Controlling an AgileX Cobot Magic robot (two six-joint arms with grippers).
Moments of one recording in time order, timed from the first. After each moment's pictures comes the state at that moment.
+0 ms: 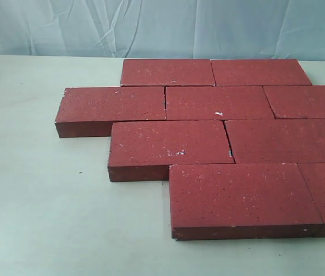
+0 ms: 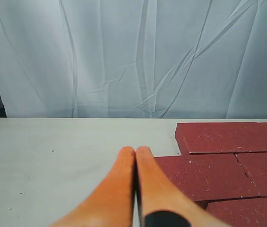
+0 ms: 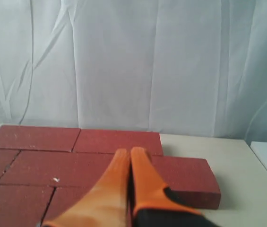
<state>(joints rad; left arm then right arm) 0.02 0.55 -0.71 -0.32 0.48 0.20 0.03 0.13 -0.56 0.01 0.62 -0.04</state>
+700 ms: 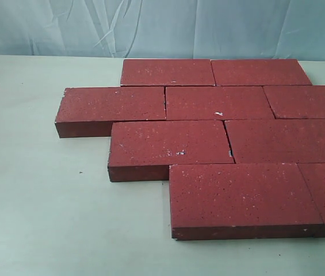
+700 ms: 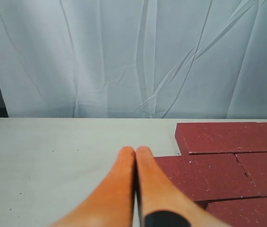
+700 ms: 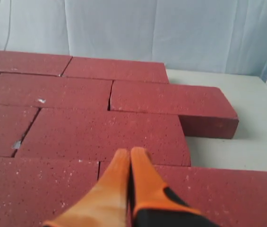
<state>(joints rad) 0.02 0.55 -0.71 -0.32 0.48 0.20 0.03 0.01 -0.09 -0.02 0.43 -0.04</state>
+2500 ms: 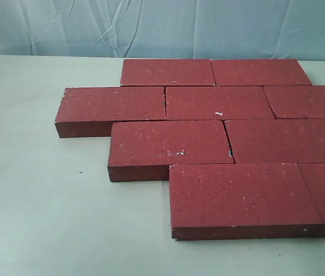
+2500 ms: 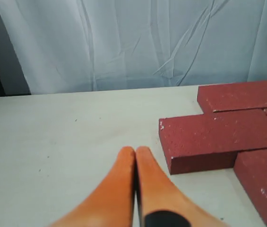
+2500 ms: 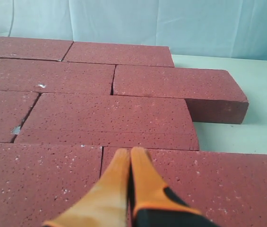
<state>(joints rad) 0.02 0.31 -0.44 -0.20 0.48 0.20 0.03 0.01 0.00 0.00 0.37 -0.04</state>
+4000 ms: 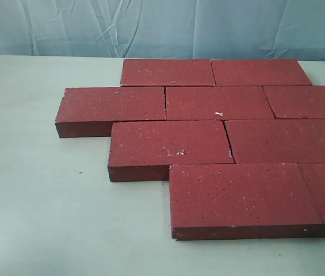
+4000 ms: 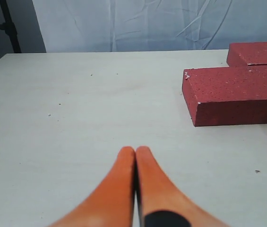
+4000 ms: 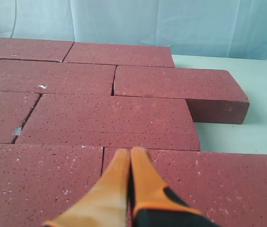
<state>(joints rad) 0.02 0.01 -0.01 -0.02 0.33 0.02 0.03 0.01 0.00 0.01 0.37 -0.04</state>
